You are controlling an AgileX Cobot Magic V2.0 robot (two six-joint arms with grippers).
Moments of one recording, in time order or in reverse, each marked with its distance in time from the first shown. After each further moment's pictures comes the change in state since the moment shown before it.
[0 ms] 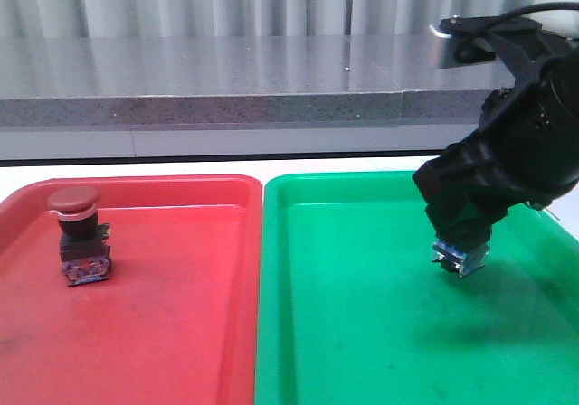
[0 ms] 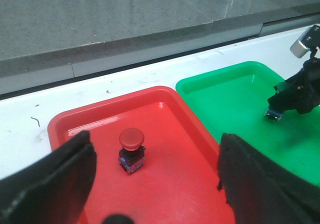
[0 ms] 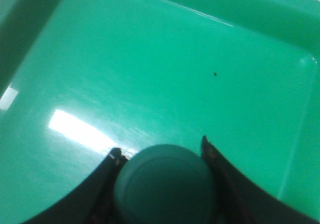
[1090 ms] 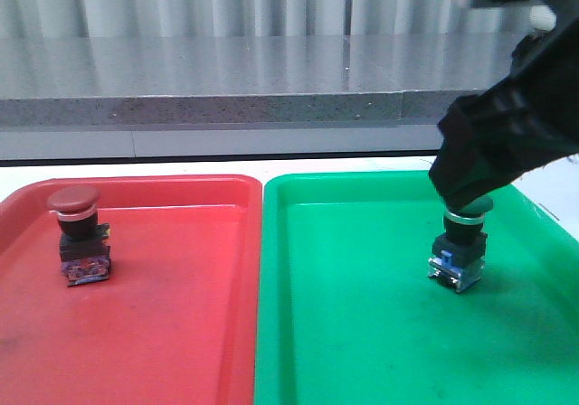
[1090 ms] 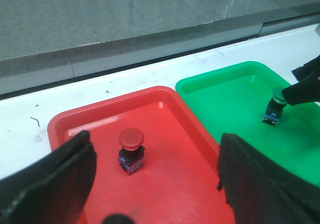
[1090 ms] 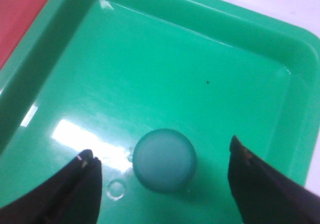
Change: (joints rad) left arm 0.000 0.000 0.000 0.000 0.000 0.000; right arm 0.000 -0.202 0.000 0.000 0.154 -0.002
